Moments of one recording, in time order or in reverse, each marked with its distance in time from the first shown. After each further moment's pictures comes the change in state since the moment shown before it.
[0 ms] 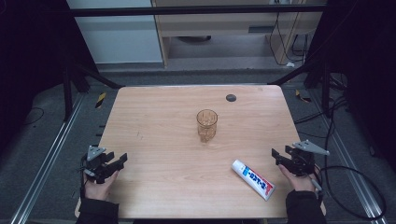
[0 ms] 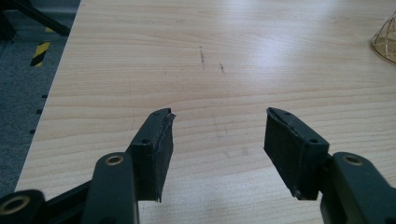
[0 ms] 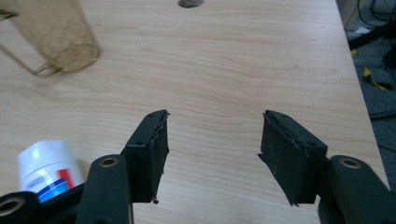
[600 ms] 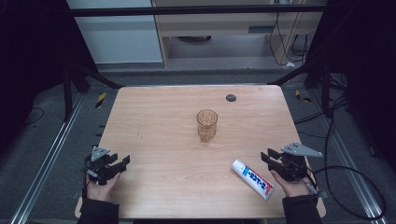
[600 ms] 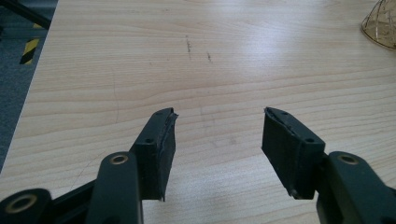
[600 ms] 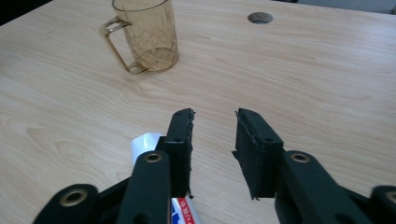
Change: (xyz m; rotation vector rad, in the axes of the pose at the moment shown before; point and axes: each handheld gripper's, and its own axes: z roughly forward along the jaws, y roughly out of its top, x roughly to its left) left arm -0.007 -0.002 0.002 0.026 -0.026 0.026; right arm 0.045 0.017 -0.027 0.001 0.166 -0.104
